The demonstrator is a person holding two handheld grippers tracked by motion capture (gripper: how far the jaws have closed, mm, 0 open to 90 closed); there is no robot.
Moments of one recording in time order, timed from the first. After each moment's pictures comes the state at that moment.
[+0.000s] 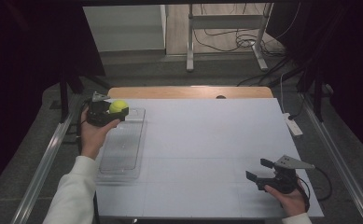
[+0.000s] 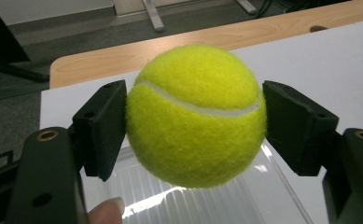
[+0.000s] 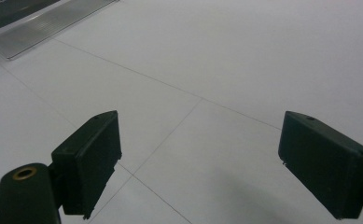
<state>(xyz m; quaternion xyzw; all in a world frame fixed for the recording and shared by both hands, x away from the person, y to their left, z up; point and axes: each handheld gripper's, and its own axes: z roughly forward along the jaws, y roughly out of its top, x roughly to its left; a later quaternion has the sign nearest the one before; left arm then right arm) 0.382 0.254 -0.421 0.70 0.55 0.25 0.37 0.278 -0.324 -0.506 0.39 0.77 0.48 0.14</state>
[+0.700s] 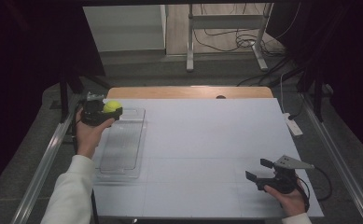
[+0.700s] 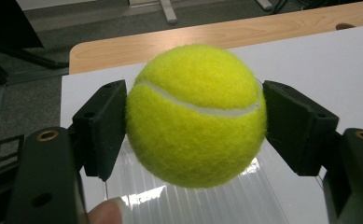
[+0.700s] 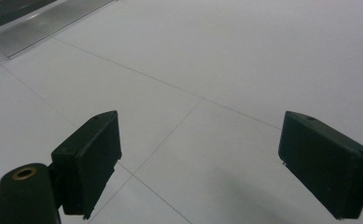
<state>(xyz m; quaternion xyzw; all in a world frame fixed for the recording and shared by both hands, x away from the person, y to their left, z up) 0.385 0.270 -0.427 0.69 0.58 0.25 0.36 0.278 -0.323 -0.506 0.39 0.77 0.48 0.15</state>
